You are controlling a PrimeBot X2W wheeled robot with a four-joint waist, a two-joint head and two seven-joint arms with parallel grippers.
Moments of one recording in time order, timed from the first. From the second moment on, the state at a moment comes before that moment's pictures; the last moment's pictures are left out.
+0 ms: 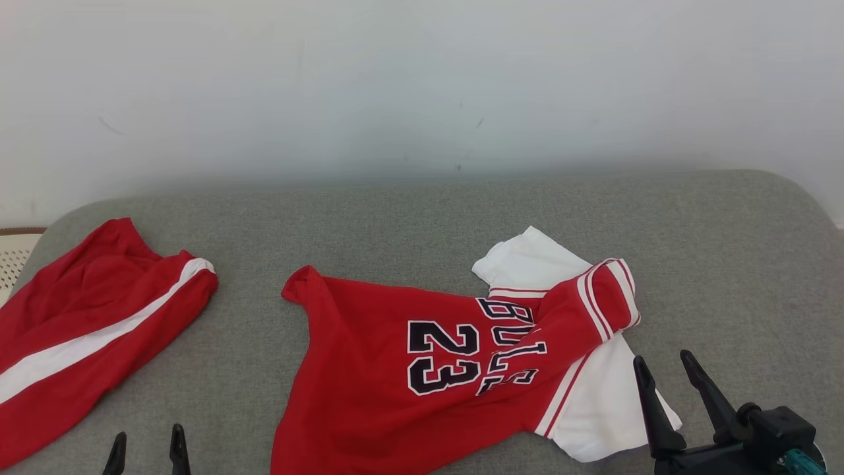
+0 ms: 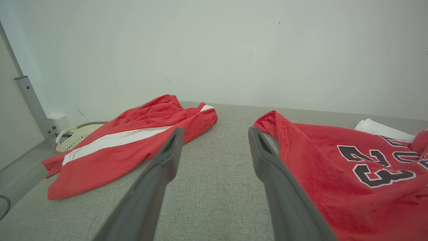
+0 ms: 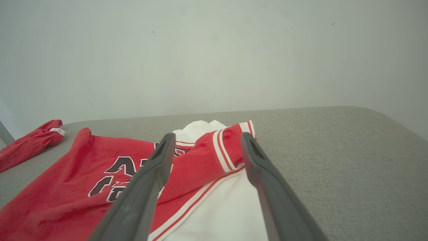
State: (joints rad) left arm 0.10 0.05 0.14 -0.03 -0.08 0.02 -0.26; right arm -0.03 -0.29 0.30 0.12 0.34 0.13 -0.26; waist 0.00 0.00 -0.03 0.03
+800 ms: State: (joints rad) left arm 0.11 0.05 0.10 0.00 -0.09 -0.02 -0.26; right arm -0.03 -0.31 0.31 0.19 0.33 0.13 -0.26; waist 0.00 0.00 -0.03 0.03
